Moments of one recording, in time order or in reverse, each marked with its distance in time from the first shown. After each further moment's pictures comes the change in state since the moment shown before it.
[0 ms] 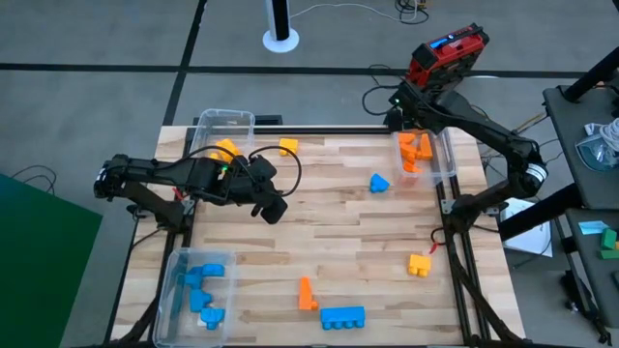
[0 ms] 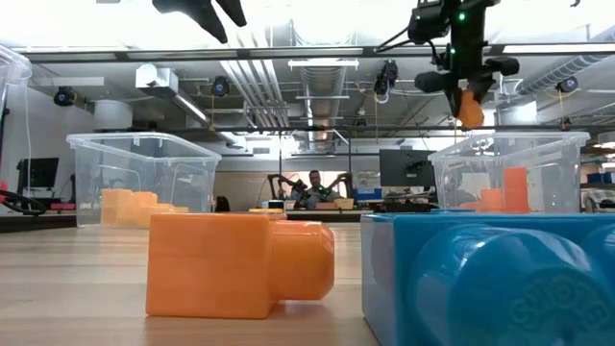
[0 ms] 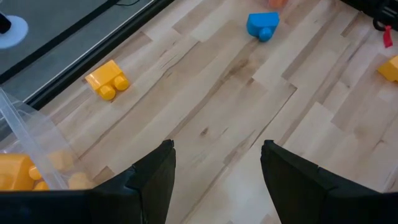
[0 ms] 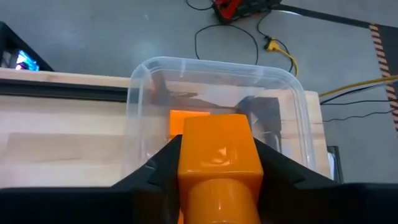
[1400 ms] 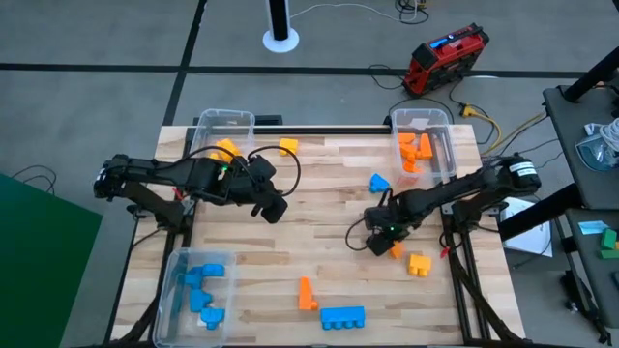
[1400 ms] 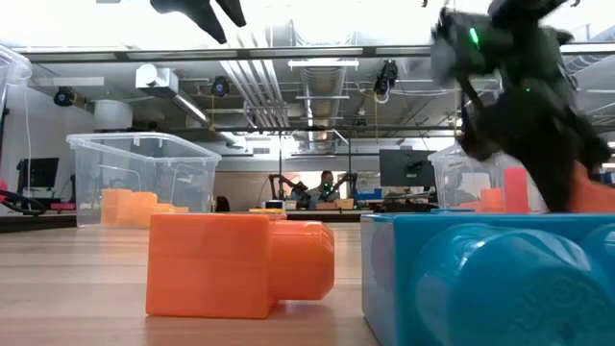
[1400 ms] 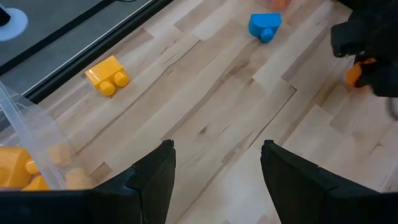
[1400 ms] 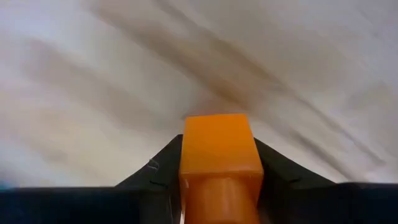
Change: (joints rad) left arm -0.001 0.000 0.000 -0.006 0.001 -0.034; right arm 0.845 0.066 -0.645 0.470 -0.827 0.407
